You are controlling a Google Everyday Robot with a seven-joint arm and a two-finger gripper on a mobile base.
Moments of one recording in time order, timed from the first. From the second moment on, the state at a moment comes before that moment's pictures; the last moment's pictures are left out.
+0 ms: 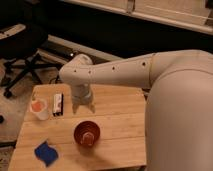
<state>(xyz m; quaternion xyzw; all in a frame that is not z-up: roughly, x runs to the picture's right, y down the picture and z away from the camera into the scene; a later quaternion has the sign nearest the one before) -0.108 0.099 0.703 -0.26 0.23 0.64 0.68</state>
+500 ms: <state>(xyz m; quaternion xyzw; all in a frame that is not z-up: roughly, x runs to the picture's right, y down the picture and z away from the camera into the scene) -0.120 0.102 0.698 -0.26 0.22 0.62 0.71</state>
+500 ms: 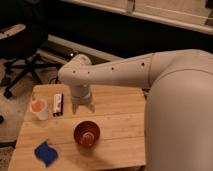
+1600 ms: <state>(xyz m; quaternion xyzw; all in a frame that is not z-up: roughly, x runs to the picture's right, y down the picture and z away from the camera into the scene) -0.297 0.230 0.629 -0.31 0.06 0.41 0.86</state>
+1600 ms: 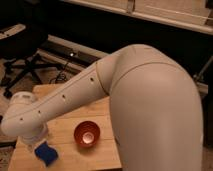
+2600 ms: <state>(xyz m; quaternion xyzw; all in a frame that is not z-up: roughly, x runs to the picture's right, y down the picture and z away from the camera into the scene) -0.330 0.295 0.715 -0.27 0.05 0.37 0.89</state>
